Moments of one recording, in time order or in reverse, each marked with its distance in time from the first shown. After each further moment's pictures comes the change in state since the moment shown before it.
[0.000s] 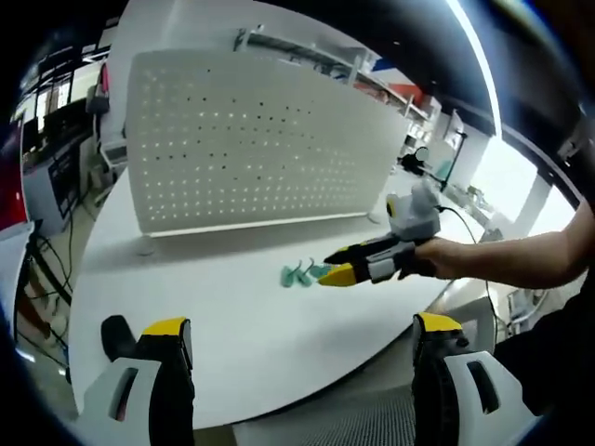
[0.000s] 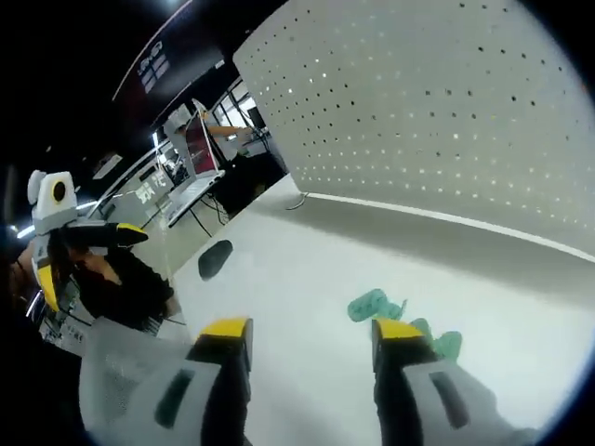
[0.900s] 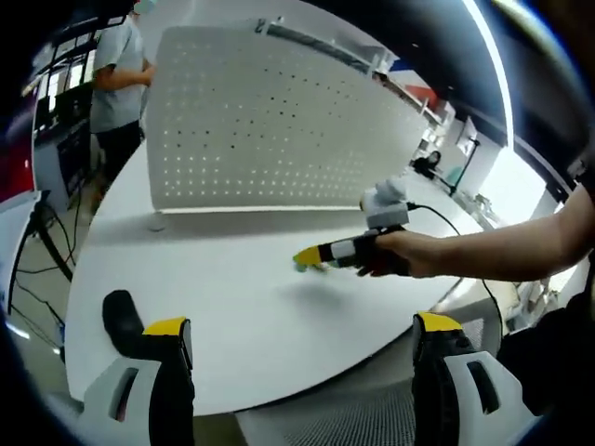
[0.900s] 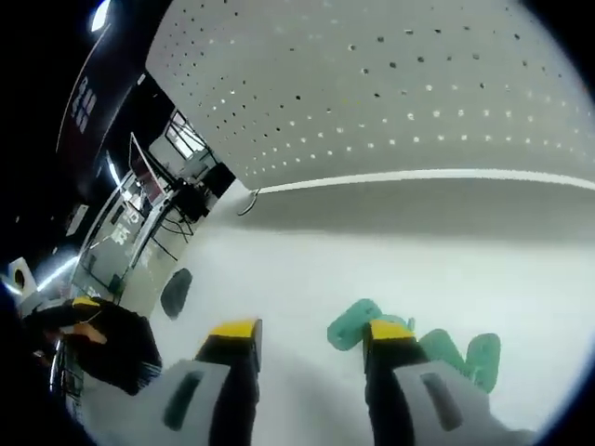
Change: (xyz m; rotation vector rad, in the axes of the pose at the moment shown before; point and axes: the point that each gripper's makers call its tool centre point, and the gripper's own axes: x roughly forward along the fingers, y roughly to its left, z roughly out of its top) left arm 0.001 0.025 -0.020 -0.076 0.024 0.028; right arm 0.064 -0.038 -0.006 0.253 0.041 -0.127
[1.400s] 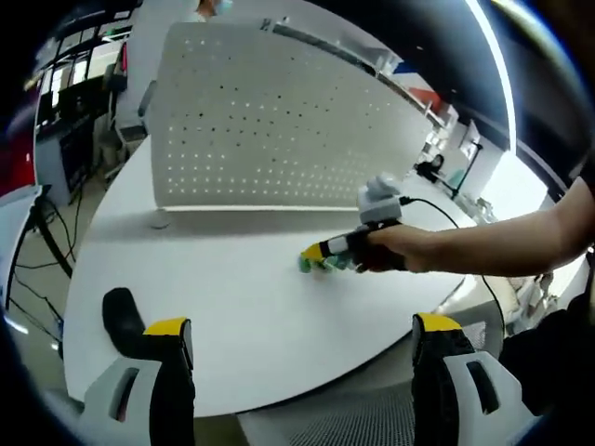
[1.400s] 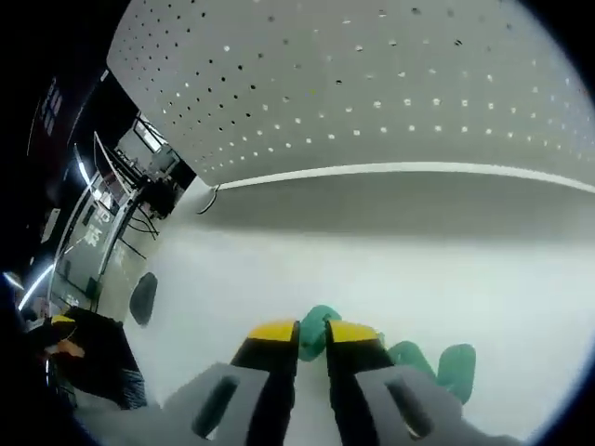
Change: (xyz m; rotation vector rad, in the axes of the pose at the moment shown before) left arm 0.003 0.006 -0.002 -0.016 0.000 0.002; right arm 0.007 -0.028 0.000 0.028 0.067 -0.150
